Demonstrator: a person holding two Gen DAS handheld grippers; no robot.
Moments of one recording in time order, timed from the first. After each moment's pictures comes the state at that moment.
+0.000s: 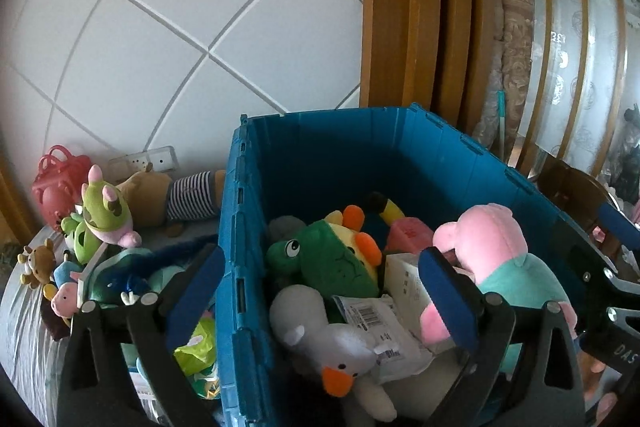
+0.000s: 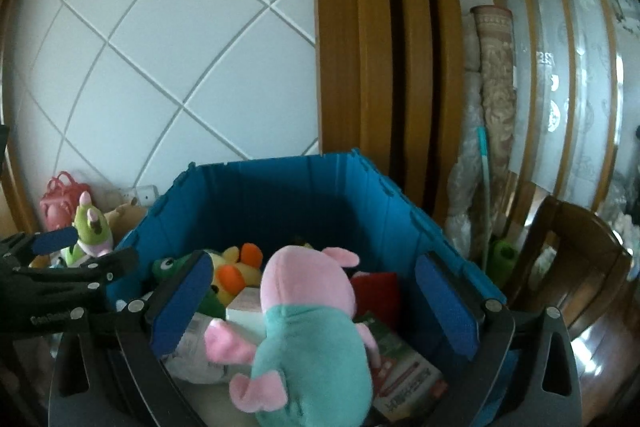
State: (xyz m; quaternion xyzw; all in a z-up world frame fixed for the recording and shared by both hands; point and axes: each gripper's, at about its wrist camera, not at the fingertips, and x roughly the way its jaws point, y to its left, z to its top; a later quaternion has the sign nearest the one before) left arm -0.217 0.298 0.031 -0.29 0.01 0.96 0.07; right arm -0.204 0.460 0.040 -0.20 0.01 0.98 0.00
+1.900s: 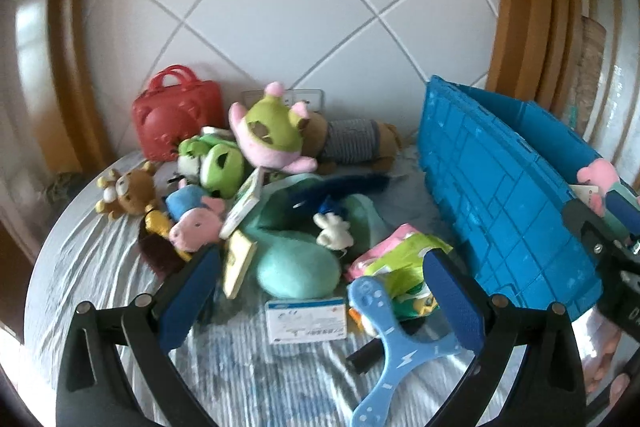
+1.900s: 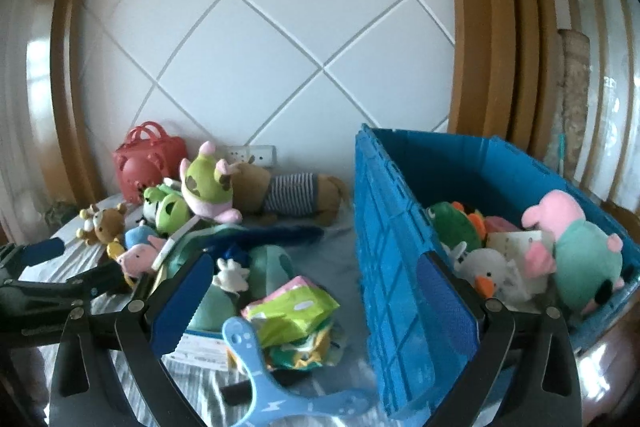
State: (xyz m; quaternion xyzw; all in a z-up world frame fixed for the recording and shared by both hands) left arm -0.119 -0.033 -0.021 -0.32 -0.04 0.95 -0.04; right arm -0.125 0.150 0.002 -0.22 -0.03 0.97 -0.08
